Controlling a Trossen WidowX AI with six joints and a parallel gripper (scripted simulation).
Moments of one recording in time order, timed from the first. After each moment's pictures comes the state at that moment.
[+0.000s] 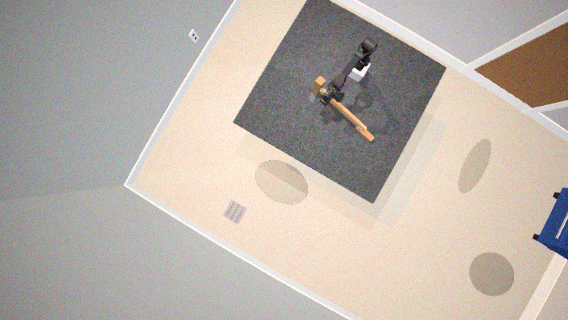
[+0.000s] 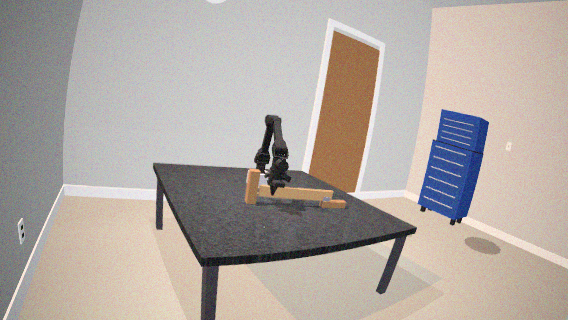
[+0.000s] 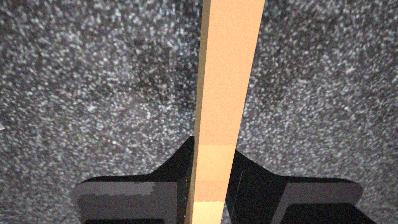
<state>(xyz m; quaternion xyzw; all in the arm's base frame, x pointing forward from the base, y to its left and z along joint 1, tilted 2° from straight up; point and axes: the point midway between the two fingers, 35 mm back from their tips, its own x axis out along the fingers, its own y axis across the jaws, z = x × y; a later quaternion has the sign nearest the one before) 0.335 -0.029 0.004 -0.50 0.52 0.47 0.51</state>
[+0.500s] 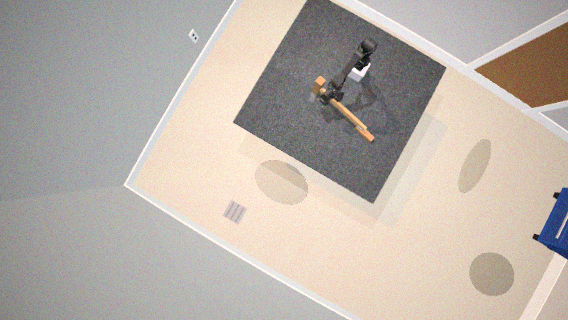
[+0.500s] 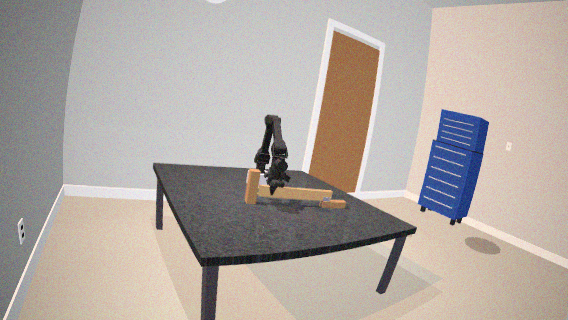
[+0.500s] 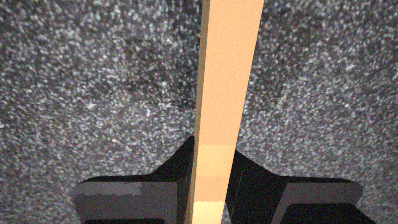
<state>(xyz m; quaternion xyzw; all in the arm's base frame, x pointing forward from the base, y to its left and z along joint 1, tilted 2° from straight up) 0.335 -0.032 0.005 -0.50 0.52 0.47 0.51</state>
